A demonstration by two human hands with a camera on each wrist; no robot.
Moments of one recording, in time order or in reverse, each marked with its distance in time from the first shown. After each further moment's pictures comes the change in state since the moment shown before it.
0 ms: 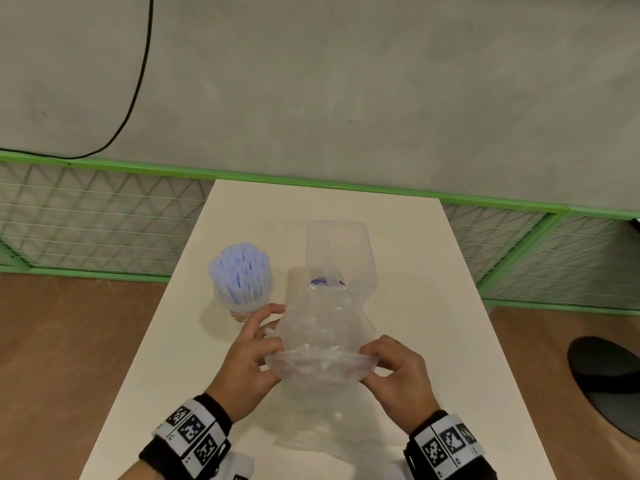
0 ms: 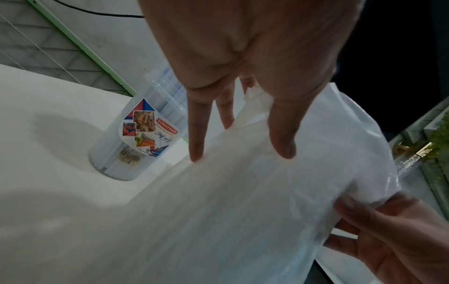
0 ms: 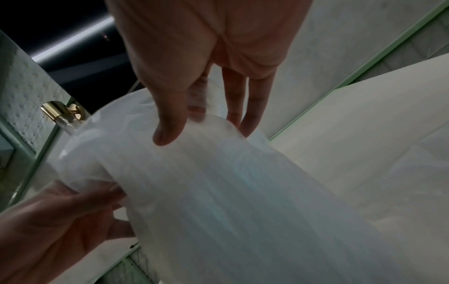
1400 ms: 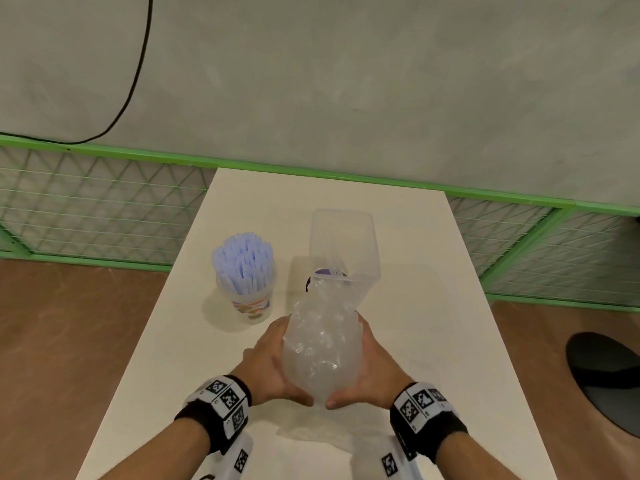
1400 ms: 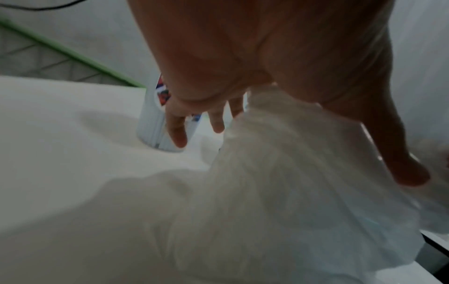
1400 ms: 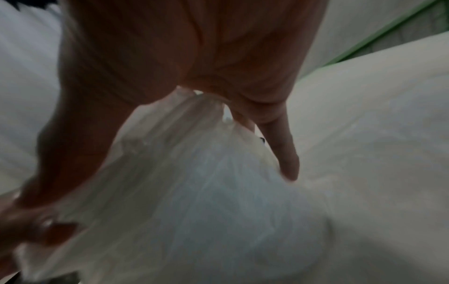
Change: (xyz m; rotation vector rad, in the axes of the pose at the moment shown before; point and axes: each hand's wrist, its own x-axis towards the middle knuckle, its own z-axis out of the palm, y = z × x) left_hand 0.007 -0.040 0.017 0.227 -0.314 -0.435; right_hand 0.024 0.023 0.021 -0.020 -0.497 0.283
